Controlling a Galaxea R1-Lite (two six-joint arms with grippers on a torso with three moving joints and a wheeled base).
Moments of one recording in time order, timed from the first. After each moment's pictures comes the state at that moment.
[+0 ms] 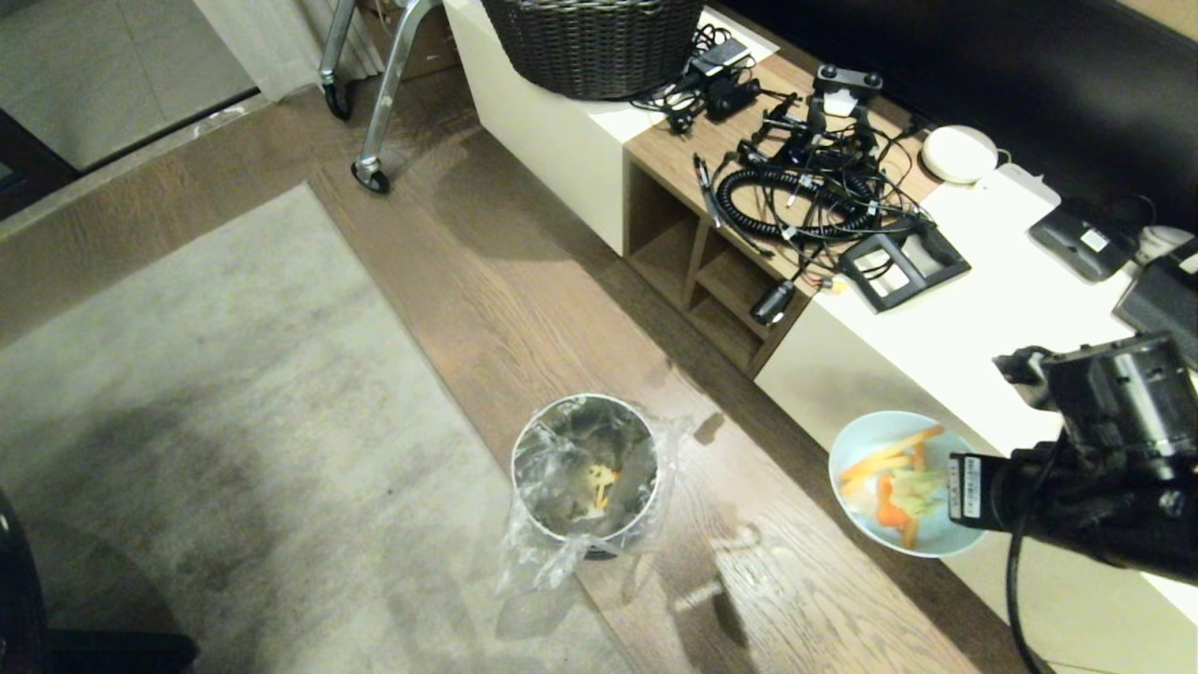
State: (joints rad) left arm 0.00 0.00 0.00 -0.01 0.01 -0.02; right arm 0.39 1.46 -0.69 -0.06 -0.34 0.38
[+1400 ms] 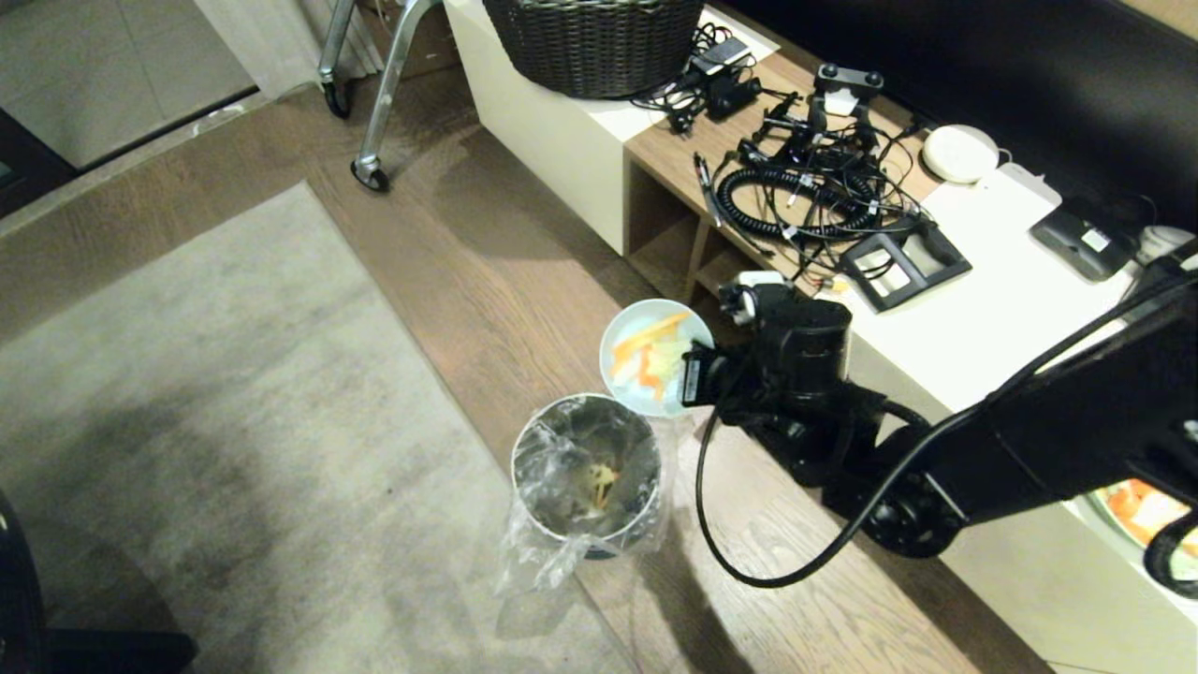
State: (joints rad) left arm 0.00 0.00 0.00 -0.01 0.01 -0.02; right arm 0.66 2.06 -1.04 -0.95 -0.36 0.13
